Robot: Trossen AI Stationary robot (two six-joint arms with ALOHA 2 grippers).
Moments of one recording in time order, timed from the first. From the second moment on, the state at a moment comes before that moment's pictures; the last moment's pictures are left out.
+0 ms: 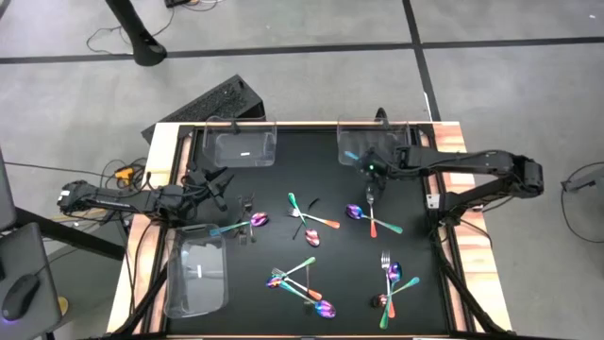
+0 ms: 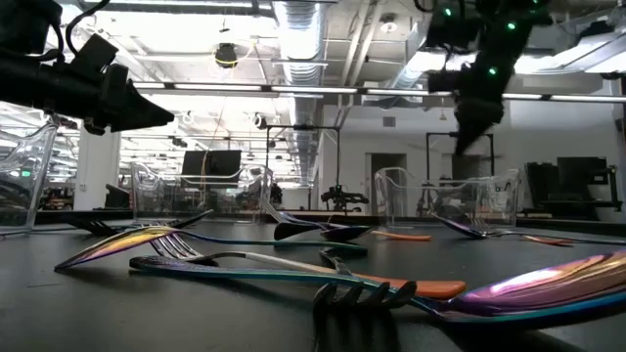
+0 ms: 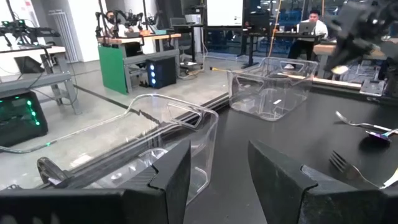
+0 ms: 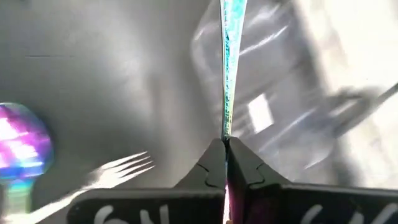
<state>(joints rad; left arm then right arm) -0.07 0.24 0.01 0.12 -0.79 -0.07 -0.27 1.26 0.92 -0.80 0.46 -0.03</state>
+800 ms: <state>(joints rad) -0.07 0.24 0.01 0.09 -0.77 -0.13 -0.64 1.27 0.95 -0.55 0.42 -0.55</state>
